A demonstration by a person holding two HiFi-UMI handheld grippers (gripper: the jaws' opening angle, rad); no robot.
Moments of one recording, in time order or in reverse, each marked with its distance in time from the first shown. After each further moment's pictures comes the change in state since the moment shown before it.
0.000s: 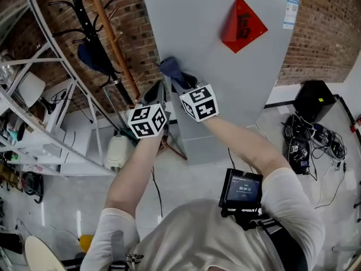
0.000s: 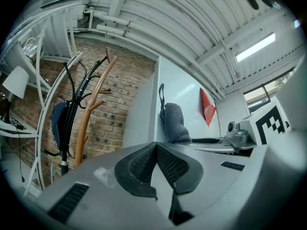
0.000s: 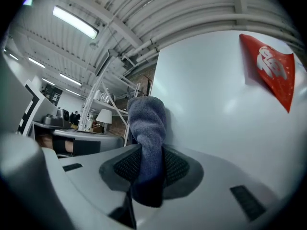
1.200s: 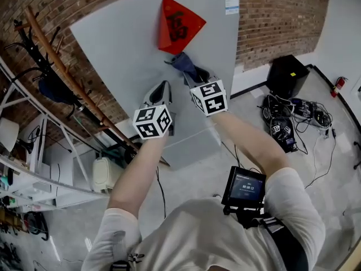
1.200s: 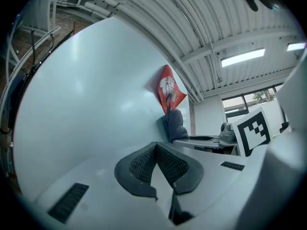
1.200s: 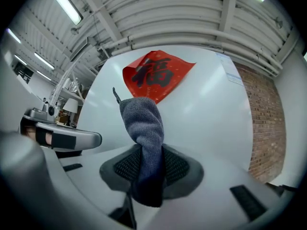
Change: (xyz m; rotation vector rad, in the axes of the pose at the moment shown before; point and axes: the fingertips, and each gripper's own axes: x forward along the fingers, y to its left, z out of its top) left arm 0.101 -0.175 -0.037 -0.044 0.044 -0.279; right arm -0.133 -0.201 -0.036 -0.011 0.062 -0.368
